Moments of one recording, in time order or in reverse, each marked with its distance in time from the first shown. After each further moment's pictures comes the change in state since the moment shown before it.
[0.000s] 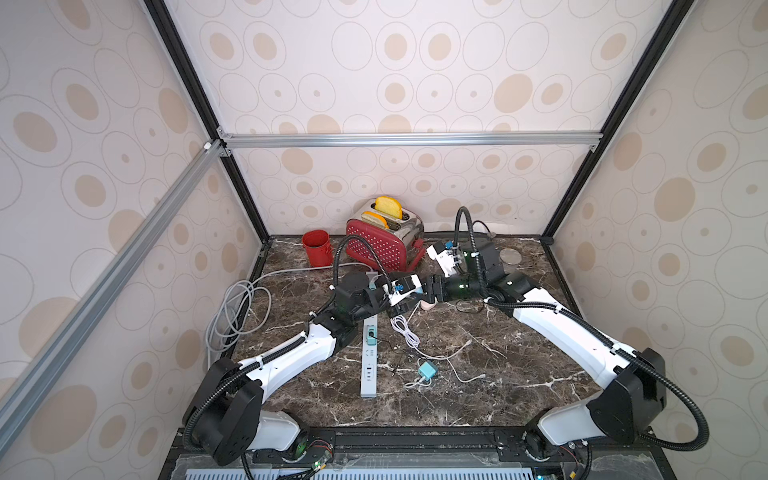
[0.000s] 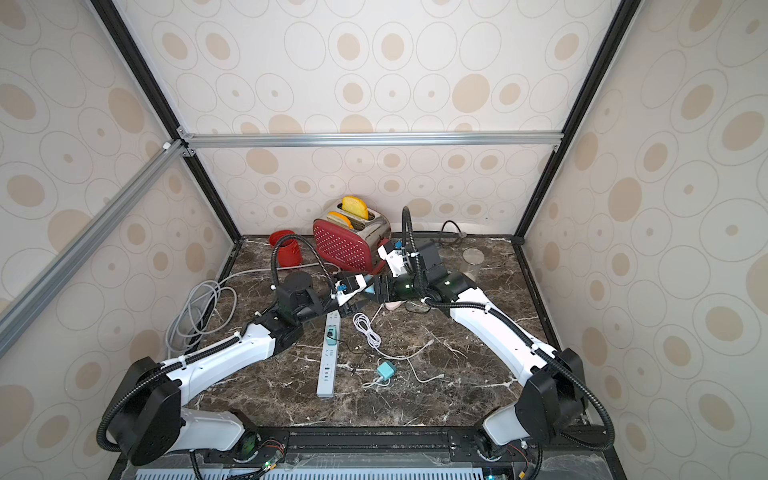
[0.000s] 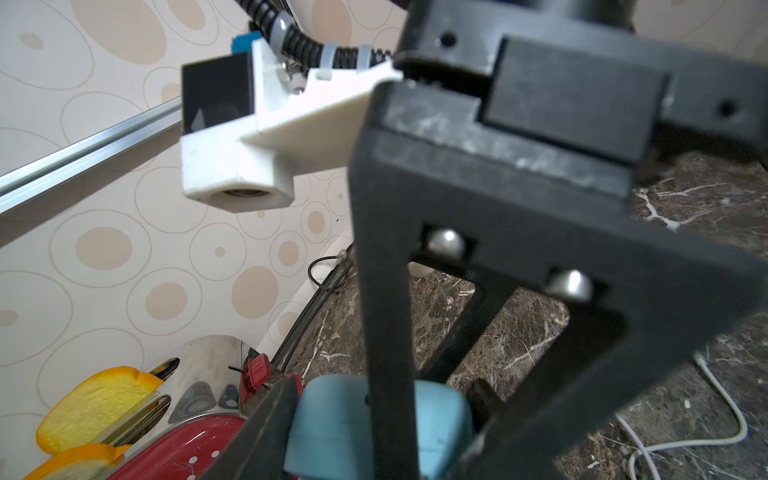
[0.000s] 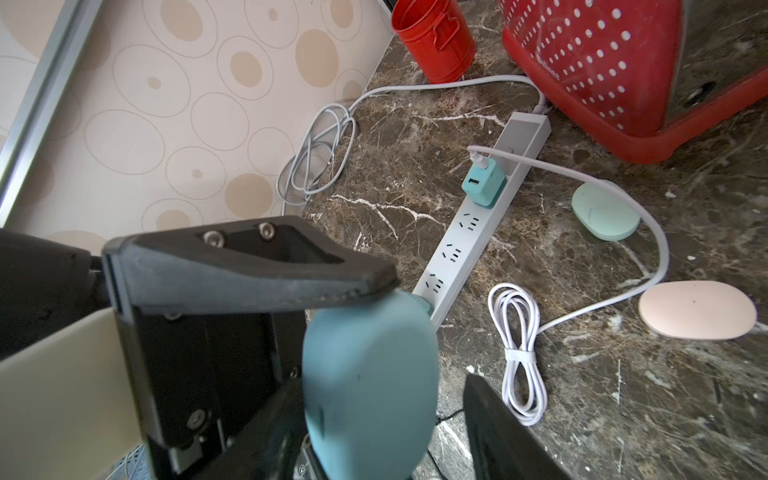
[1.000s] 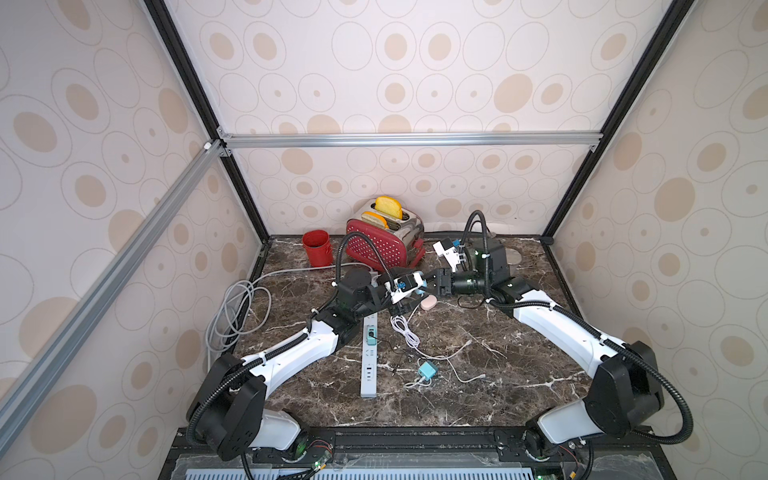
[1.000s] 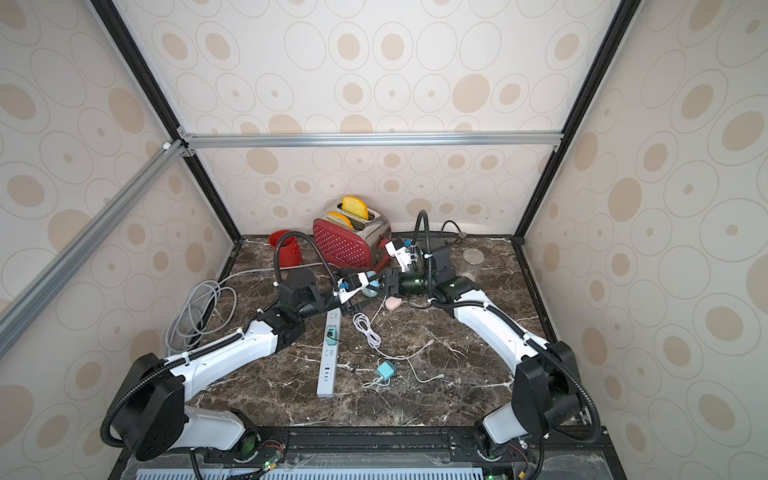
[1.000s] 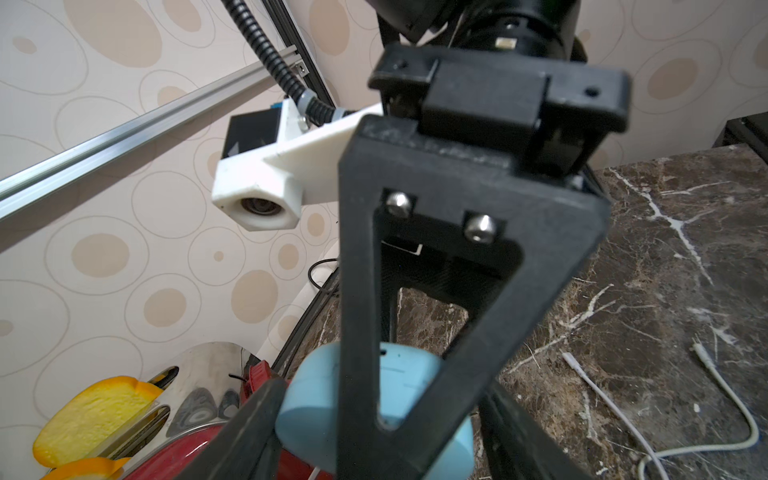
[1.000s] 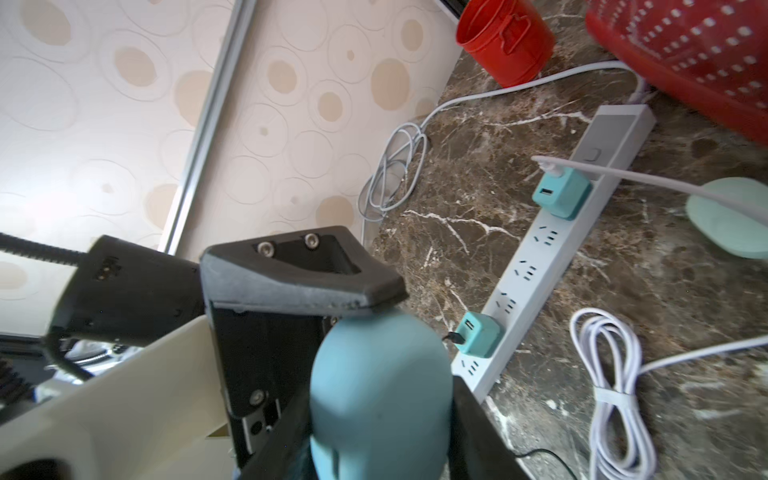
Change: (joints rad) left arm 0.000 0.021 0.028 0.002 0.005 0.006; right arm -0.116 0.016 -0.145 0.365 -0.361 0.248
